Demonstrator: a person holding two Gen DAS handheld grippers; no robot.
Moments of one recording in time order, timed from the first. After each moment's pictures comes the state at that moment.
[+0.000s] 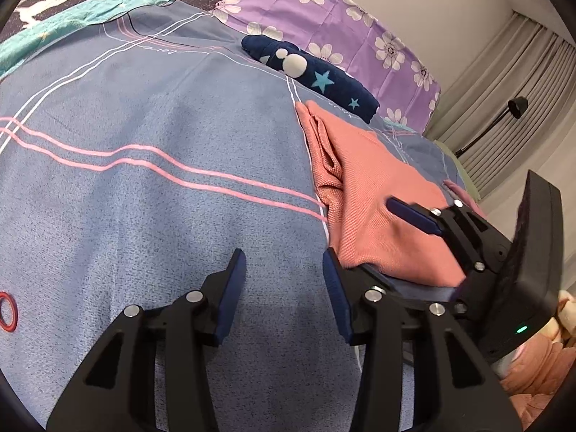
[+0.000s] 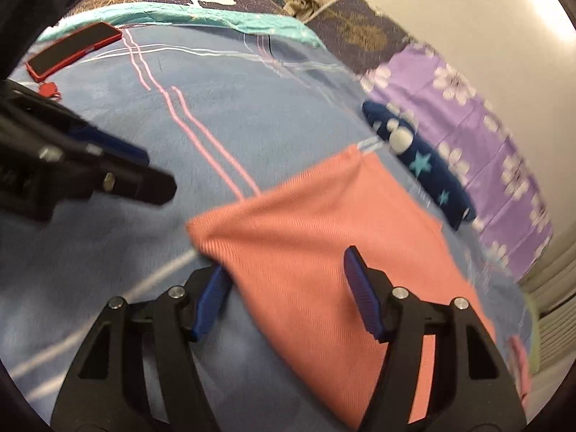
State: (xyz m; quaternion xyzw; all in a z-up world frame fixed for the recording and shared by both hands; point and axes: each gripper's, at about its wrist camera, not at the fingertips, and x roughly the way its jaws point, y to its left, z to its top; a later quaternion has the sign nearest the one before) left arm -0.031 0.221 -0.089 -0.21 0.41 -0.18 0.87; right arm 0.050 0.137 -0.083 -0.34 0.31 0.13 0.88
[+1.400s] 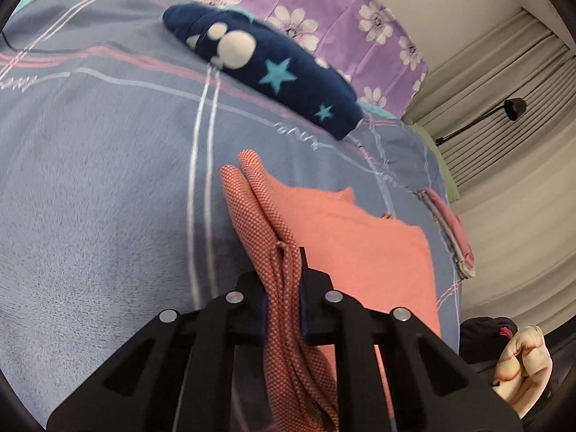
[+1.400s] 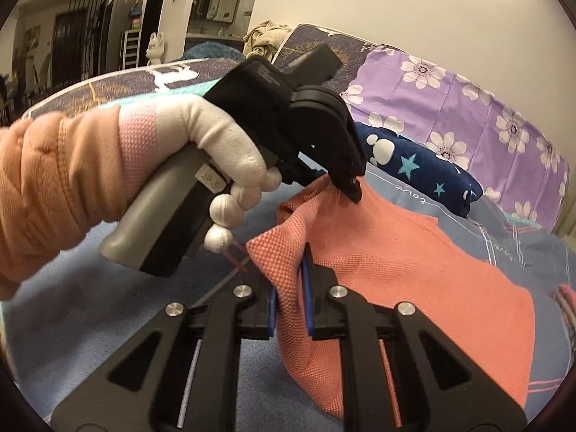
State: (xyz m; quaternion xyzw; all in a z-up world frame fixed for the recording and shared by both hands) left arm 0.169 0.131 -0.059 -0.22 0.48 -0.27 0.81; right arm 0.041 0.092 -0.039 -0.15 0.27 0.15 0.94
